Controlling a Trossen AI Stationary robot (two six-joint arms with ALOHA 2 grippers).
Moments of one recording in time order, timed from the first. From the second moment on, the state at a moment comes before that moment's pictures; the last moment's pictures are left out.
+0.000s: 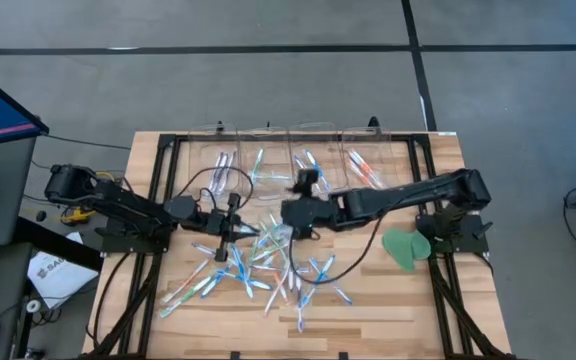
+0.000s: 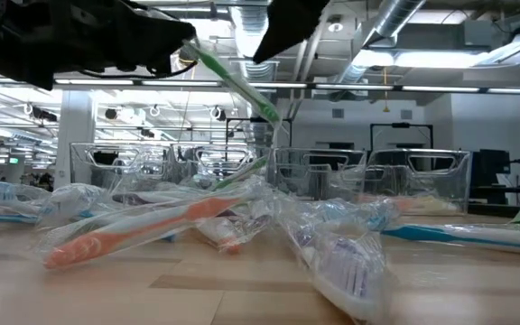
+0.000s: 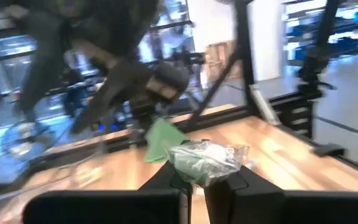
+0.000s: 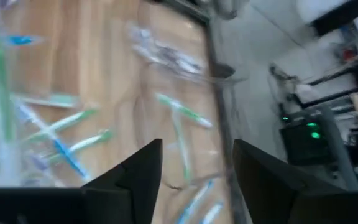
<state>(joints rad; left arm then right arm) -0.09 1.25 0.25 1.08 0.07 0.20 0.19 1.75 1.52 -0.56 0.69 -0.27</state>
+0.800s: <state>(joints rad) -0.09 1.25 0.26 1.09 0.05 0.20 0.60 1.53 1.52 -1.49 0.87 0.76</state>
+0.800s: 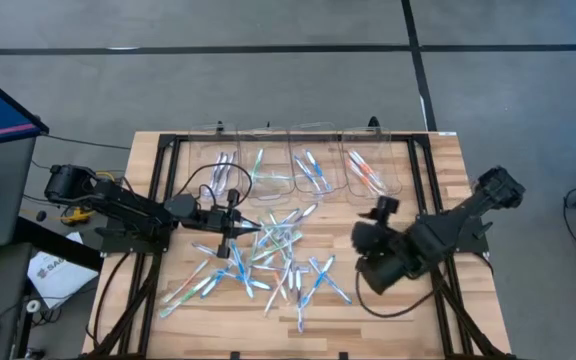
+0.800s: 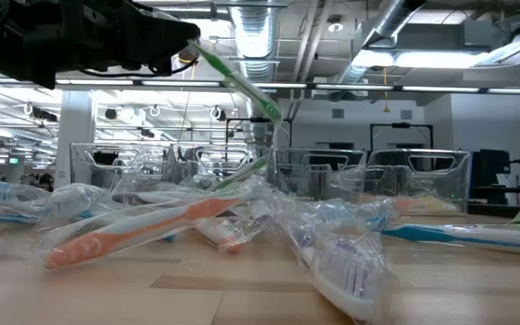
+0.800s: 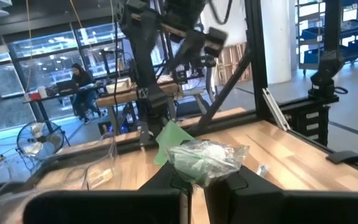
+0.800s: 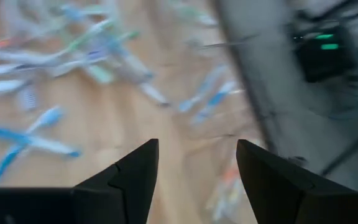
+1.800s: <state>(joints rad) 0.26 1.20 0.62 0.51 -0.08 0.43 0.70 1.34 1.04 -1.53 1.31 1.52</state>
